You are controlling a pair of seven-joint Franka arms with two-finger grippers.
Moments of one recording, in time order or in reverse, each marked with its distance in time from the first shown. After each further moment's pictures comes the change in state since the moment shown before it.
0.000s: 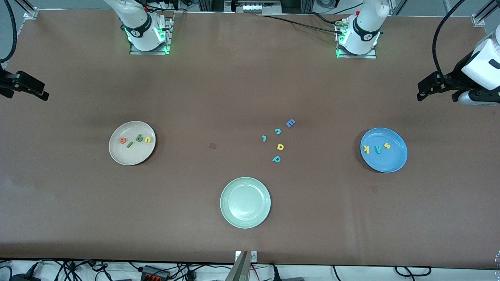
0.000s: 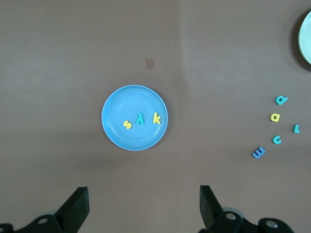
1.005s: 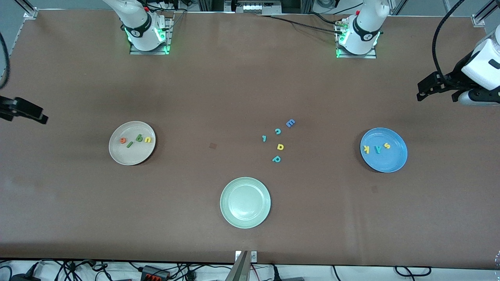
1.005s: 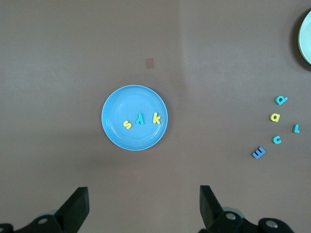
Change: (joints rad) left arm 0.000 0.000 0.000 0.000 0.000 0.000 0.000; right arm 0.049 0.171 -0.067 0.222 0.053 -0.033 0.045
